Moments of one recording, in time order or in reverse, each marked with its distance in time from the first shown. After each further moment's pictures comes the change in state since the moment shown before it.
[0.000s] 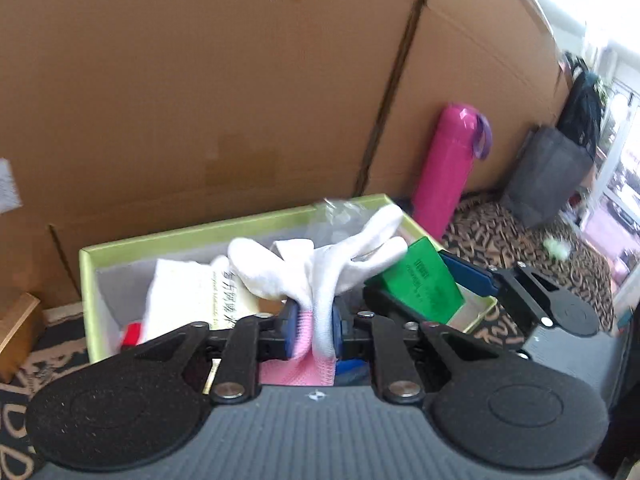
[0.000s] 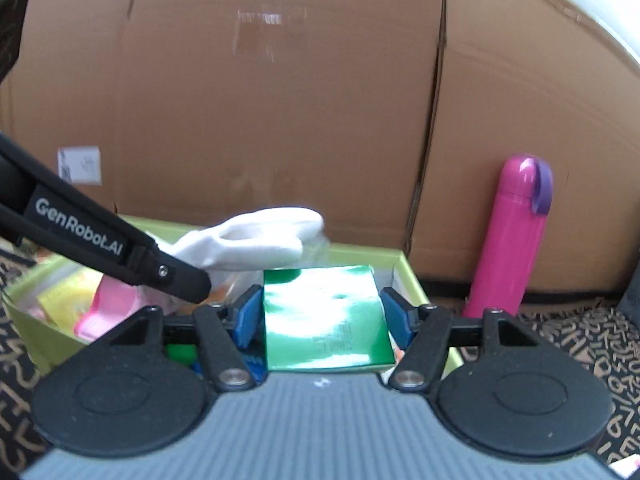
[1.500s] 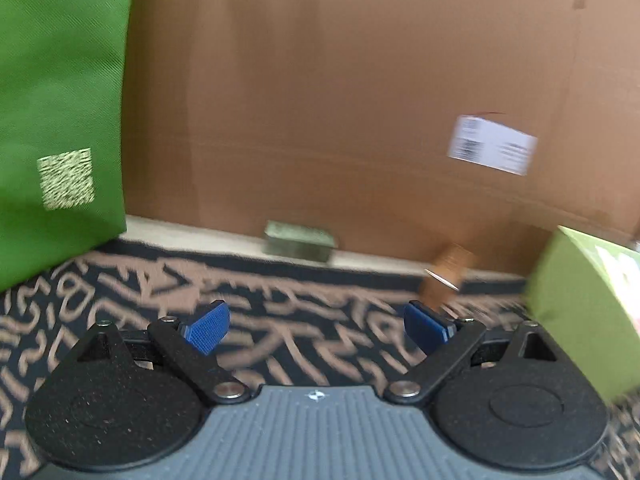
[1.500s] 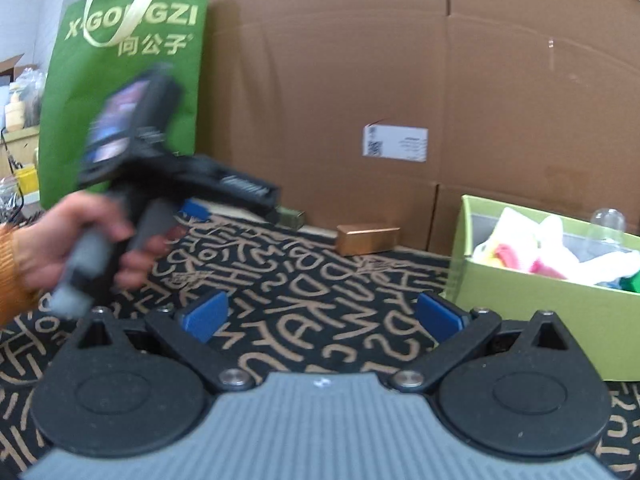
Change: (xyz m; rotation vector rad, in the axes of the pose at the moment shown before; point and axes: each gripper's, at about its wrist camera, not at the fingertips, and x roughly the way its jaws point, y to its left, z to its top) left arm -0.128 0.239 -0.100 -0.322 -0.167 0.576; right arm -0.094 0.210 -0.034 -0.107 0.022 0.456
